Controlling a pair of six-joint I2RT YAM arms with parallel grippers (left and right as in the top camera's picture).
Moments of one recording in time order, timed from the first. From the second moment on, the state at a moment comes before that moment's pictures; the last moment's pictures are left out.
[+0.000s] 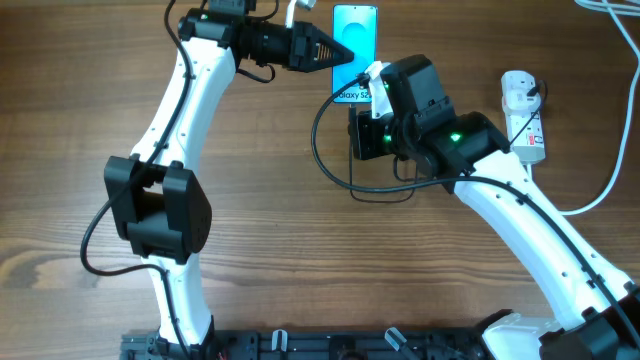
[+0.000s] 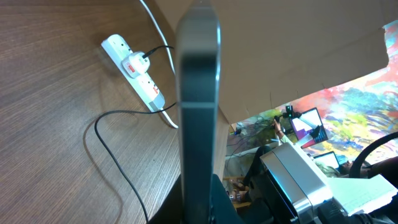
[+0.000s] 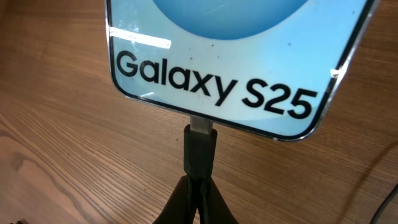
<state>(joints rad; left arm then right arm) -0.23 2.12 1.99 -0.83 1.27 -0.07 0.51 1.52 1.34 -0.71 -0.20 0.31</state>
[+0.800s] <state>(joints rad) -0.23 2.12 1.99 -0.83 1.27 -0.07 0.51 1.52 1.35 -0.71 -0.20 0.31</state>
